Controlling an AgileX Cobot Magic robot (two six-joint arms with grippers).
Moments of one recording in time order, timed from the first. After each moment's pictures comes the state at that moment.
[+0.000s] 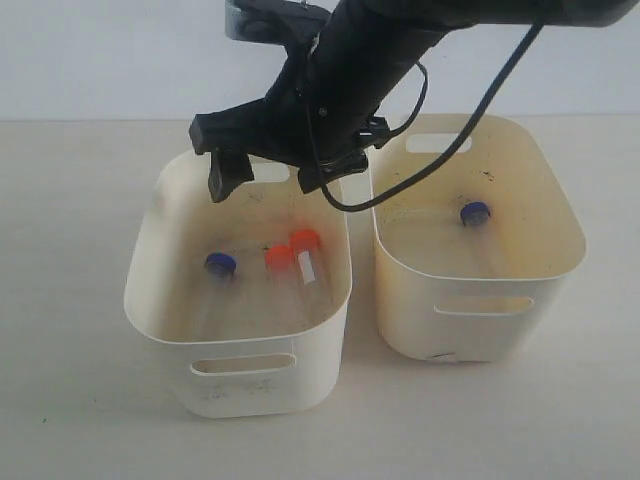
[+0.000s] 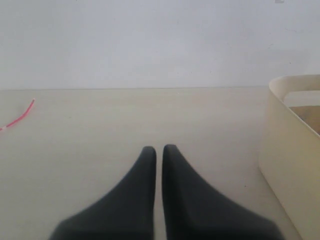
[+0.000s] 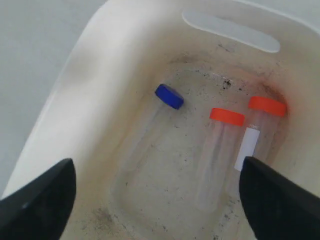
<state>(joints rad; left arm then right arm) 0.00 0.00 0.00 -0.02 0.22 0.02 0.71 1.84 -1.51 0.34 0.79 0.01</state>
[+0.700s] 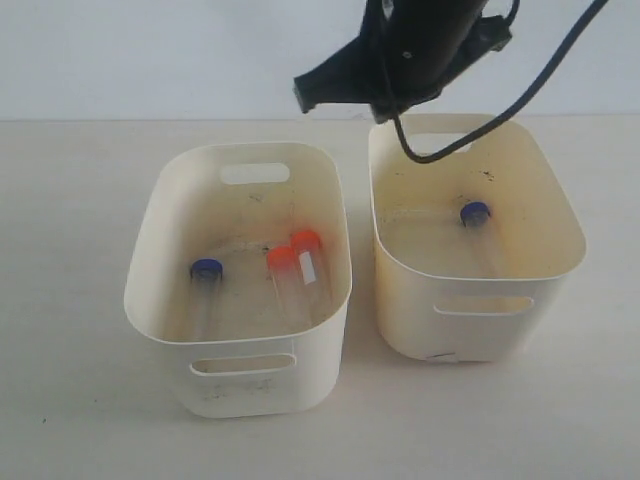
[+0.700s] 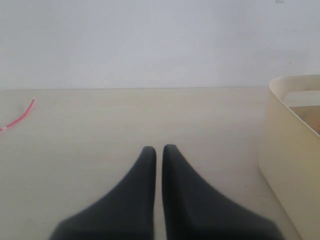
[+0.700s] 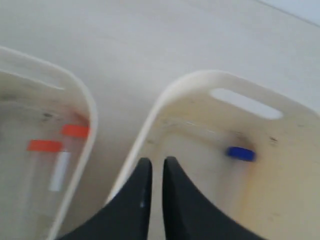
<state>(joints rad) 0.00 0.00 0.00 -0.02 0.22 0.02 0.71 1.74 -1.51 -0.39 0.90 0.46</state>
